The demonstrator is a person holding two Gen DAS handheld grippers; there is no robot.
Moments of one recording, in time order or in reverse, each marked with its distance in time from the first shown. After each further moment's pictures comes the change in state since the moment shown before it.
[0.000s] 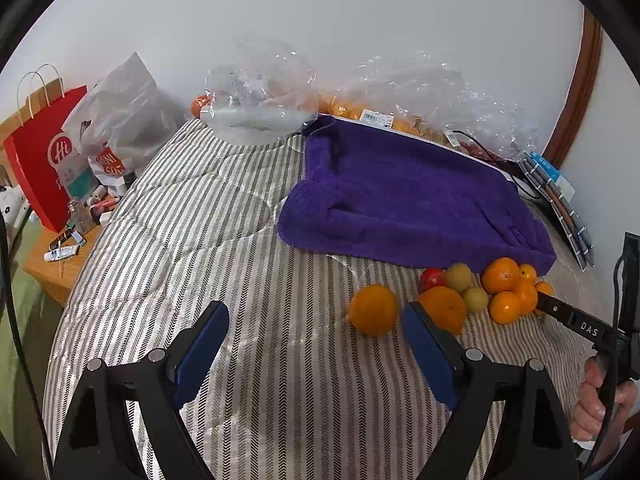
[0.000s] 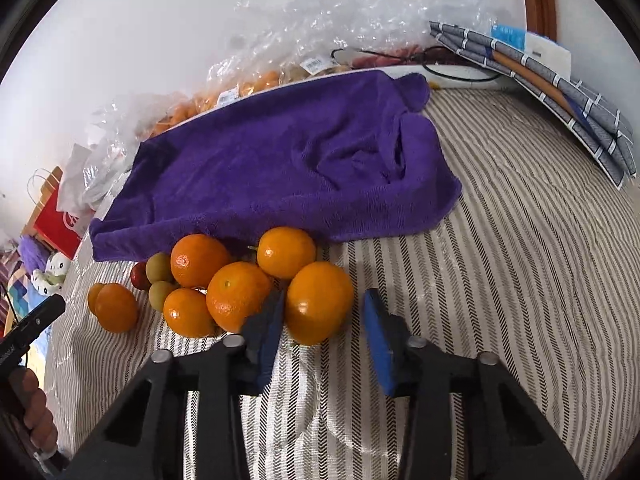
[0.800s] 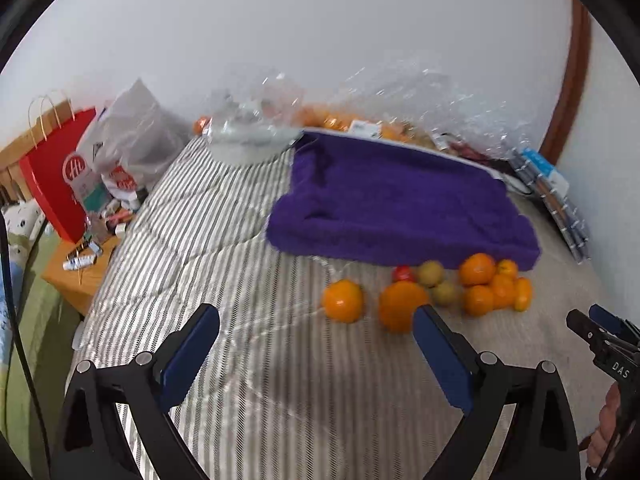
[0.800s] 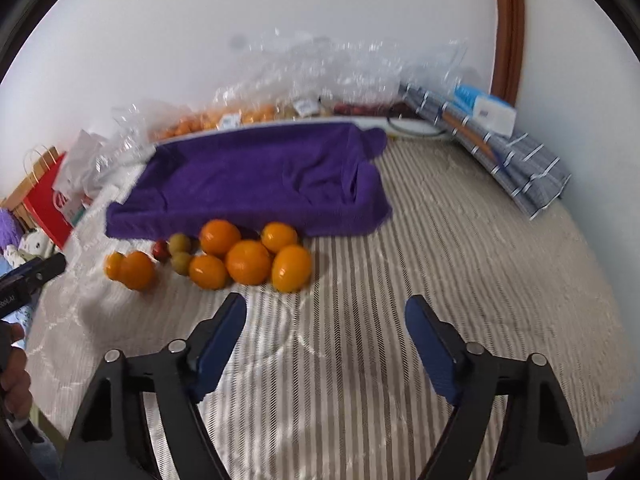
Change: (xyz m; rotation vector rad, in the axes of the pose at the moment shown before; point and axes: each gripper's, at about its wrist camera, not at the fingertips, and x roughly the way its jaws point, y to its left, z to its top) left arm -0.030 -0.024 -0.004 0.025 -0.004 0.051; right arm -0.084 0.008 -0.030 -0.097 -0.096 -0.167
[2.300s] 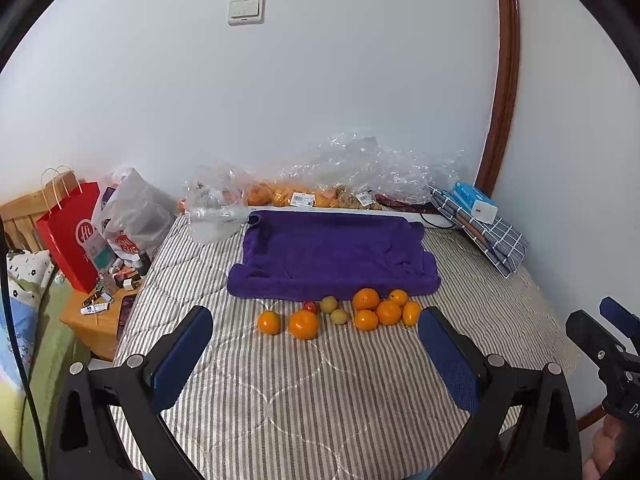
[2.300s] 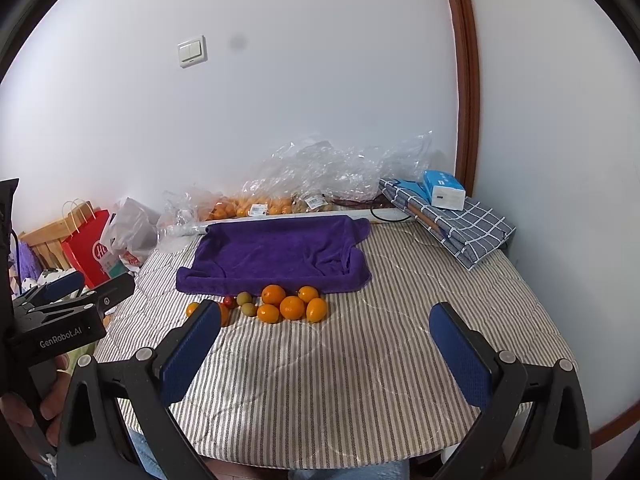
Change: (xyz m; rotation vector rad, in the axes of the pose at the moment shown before) left arm -0.166 -0.082 0.006 0.100 -0.183 -0.051; right arm -0.210 0.001 -0.004 0.036 -0.256 0.011
